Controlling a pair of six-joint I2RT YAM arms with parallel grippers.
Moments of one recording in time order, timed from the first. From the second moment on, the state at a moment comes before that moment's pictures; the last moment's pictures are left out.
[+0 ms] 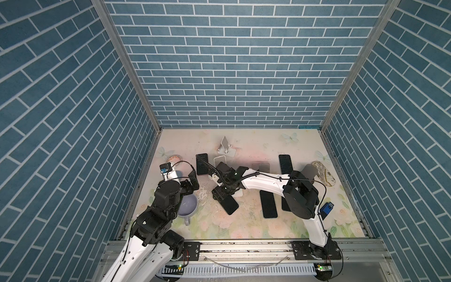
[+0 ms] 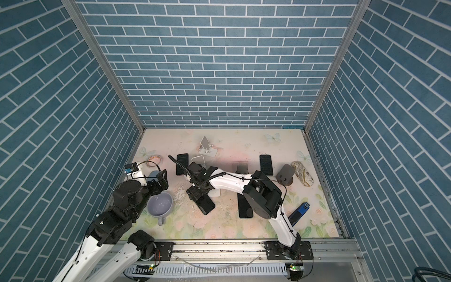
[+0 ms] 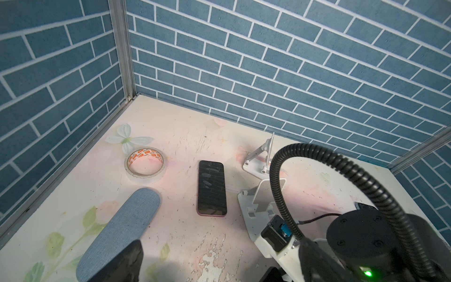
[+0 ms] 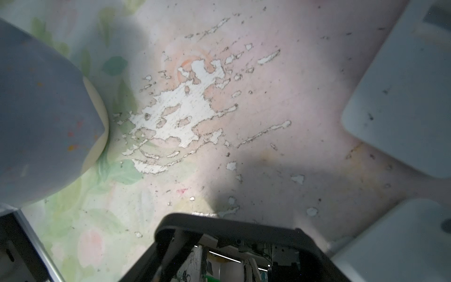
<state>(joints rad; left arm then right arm) -0.49 0.50 0.67 -0.55 -0.44 -0.47 1.09 2.12 1.60 -0.61 -0.16 0.21</state>
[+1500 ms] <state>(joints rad) -0.49 0.50 0.66 -0.52 -0.44 -0.47 1.10 2.26 1.76 -0.68 -0.08 0.24</state>
